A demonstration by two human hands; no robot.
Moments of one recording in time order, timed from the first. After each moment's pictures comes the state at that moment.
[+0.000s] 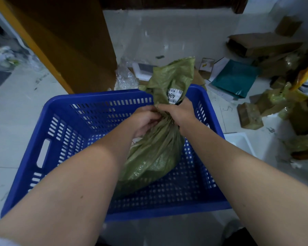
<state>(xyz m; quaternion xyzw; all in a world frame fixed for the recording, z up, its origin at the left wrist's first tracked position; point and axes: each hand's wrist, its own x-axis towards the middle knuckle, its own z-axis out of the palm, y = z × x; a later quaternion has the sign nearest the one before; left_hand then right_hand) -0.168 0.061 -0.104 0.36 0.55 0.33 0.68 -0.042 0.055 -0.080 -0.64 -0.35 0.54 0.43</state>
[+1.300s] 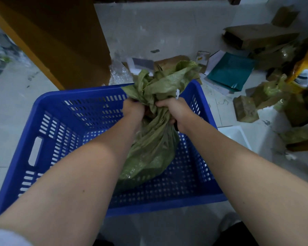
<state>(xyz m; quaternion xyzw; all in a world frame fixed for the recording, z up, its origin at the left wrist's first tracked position) -0.158 0.081 -0.120 0.27 0.72 0.43 0.48 -0.022 0.042 -0.068 -0.61 -0.33 0.63 0.35</state>
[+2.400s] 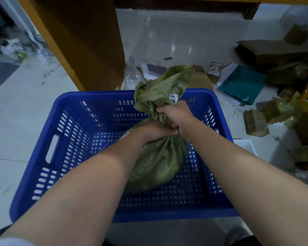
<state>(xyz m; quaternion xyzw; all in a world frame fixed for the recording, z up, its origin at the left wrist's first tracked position) -0.177 0.041 -0.102 0.56 0.60 0.15 0.55 -0.079 0.057 -0.055 -0.66 -0.42 0.55 0.28</state>
